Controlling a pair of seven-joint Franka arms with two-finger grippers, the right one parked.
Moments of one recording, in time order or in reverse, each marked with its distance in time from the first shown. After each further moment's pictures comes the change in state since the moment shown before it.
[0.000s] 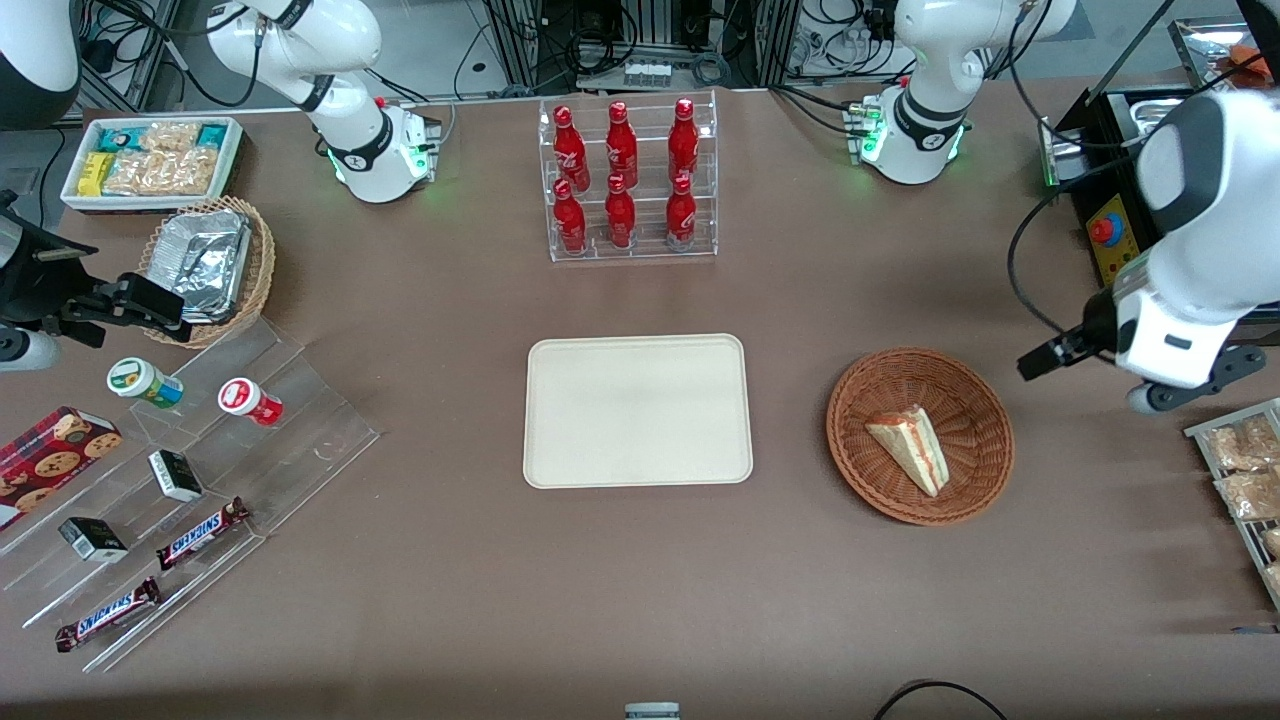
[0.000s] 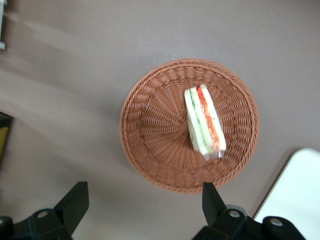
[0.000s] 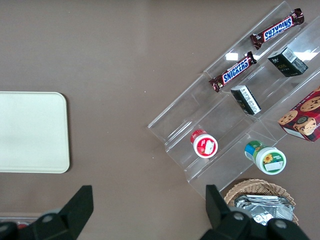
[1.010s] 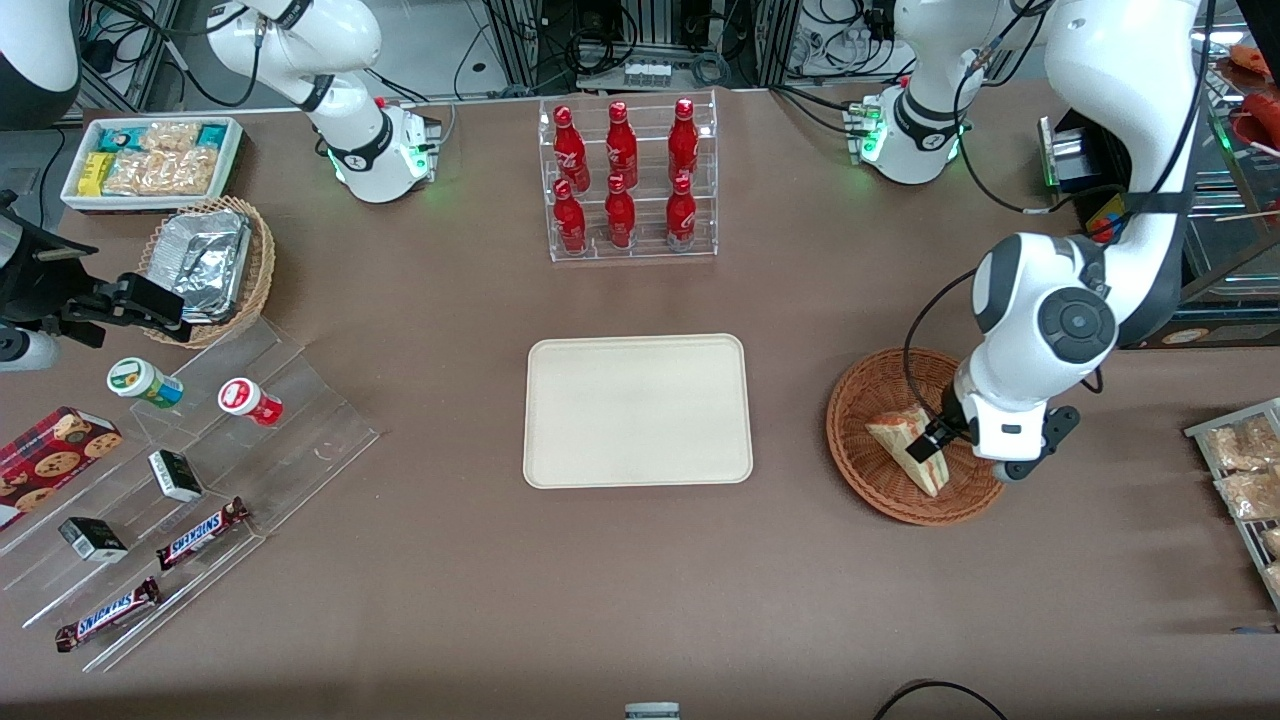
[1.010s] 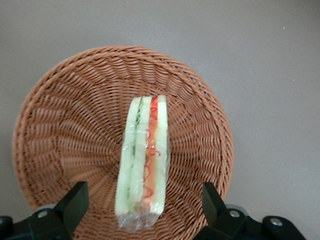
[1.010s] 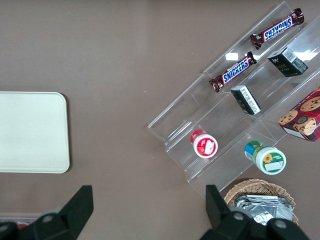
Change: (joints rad) arm -0.135 0.254 -0.012 -0.081 0.063 0.409 -0.416
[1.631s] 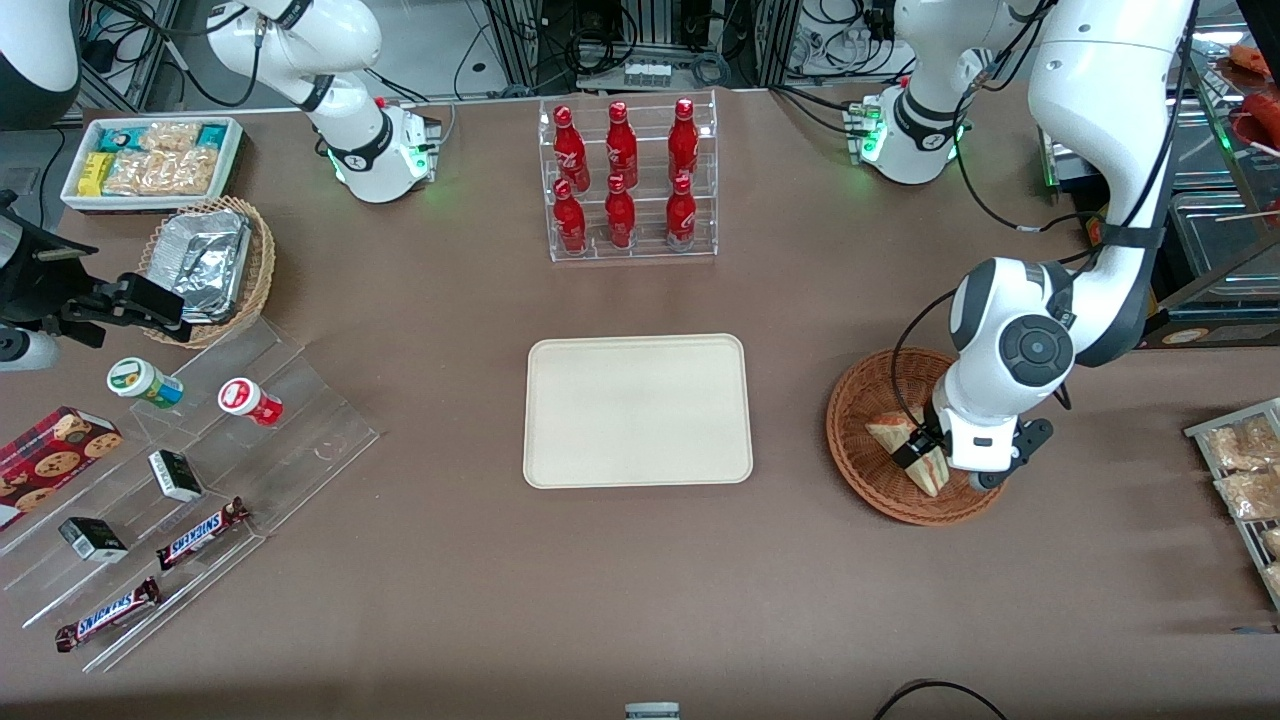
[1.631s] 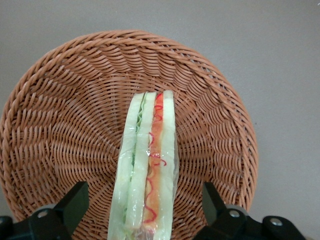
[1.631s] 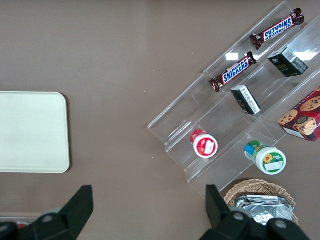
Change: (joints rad) arm -0.007 0.067 0.001 0.000 0.045 0.014 -0.016
